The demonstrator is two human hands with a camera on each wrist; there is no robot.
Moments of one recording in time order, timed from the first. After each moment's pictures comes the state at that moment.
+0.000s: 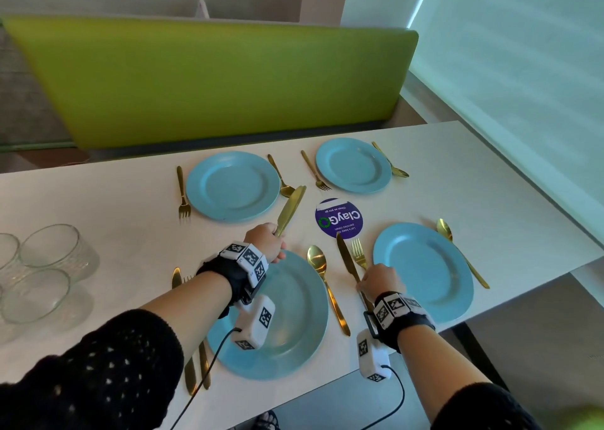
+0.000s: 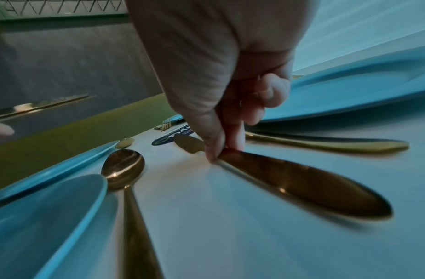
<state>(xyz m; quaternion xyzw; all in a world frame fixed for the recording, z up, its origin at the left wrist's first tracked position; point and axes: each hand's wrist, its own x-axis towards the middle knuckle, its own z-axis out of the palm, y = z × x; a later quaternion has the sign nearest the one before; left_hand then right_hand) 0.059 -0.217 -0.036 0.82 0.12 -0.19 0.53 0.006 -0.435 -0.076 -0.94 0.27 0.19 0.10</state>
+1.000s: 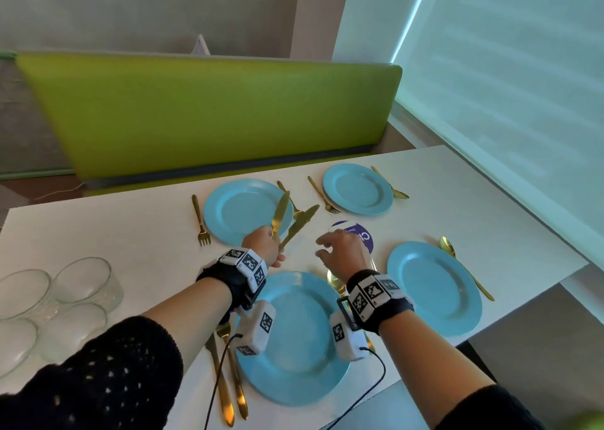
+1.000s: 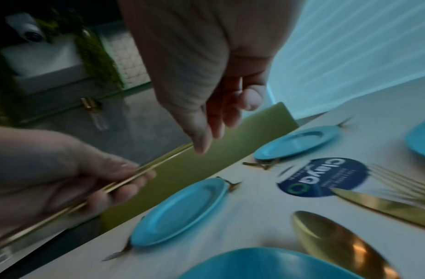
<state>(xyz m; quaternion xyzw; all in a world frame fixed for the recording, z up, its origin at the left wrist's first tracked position) 0.083 -0.159 -0.008 0.81 0.10 -0.18 0.55 0.046 -0.316 0.010 -0.98 0.06 0.03 0.20</state>
